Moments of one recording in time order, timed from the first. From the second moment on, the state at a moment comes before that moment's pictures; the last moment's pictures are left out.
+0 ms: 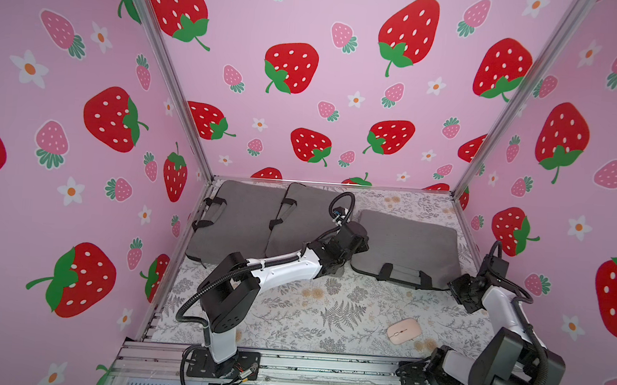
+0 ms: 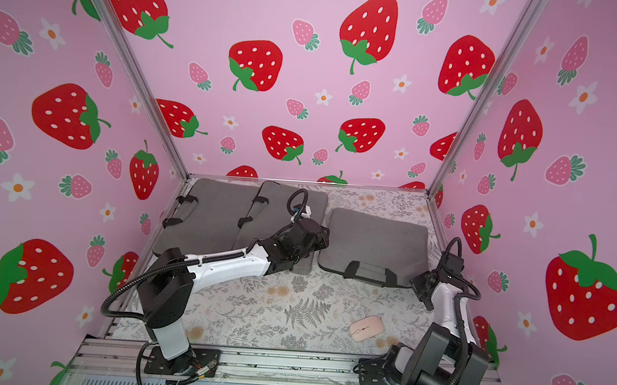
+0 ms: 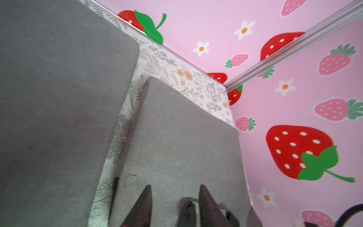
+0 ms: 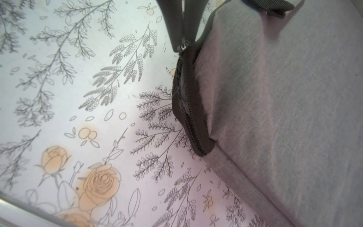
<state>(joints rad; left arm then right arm) -0.90 1.80 1.26 -0.01 -0.30 -0.93 -0.39 1.22 0.69 -0.64 -0.10 0.61</state>
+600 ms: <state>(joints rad) -0.87 2.03 1.32 -0.14 -0.08 -0.91 -0.43 1.25 0.72 -0.65 -0.15 0.56</state>
